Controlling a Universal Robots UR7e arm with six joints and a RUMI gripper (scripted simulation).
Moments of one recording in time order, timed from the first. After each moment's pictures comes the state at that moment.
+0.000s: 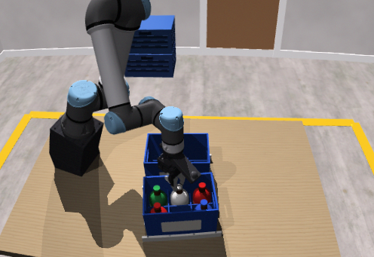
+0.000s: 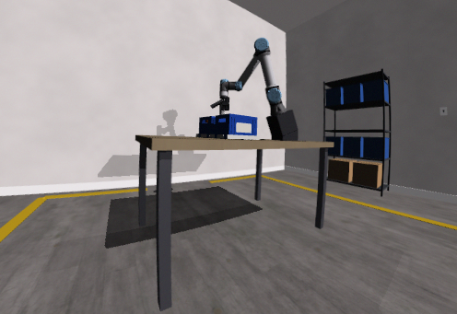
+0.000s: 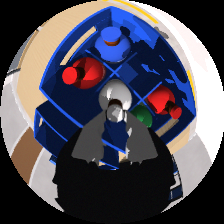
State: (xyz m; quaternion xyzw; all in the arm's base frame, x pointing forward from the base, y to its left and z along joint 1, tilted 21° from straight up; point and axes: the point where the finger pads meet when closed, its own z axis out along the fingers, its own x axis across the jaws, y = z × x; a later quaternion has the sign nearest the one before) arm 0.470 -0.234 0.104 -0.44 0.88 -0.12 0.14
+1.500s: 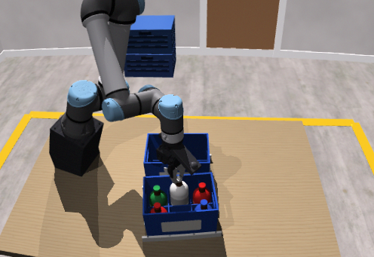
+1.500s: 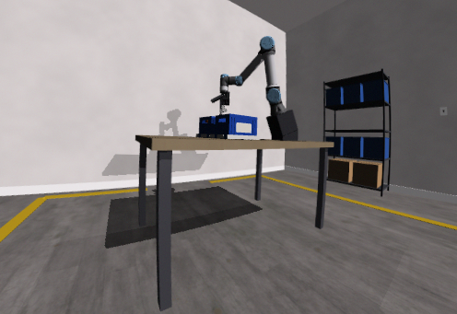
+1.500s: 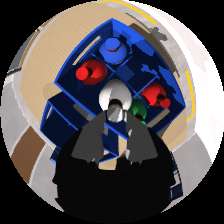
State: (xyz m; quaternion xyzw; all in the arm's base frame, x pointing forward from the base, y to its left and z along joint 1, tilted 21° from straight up) arm 0.454 -0.230 0.149 -0.44 0.88 -0.12 0.14
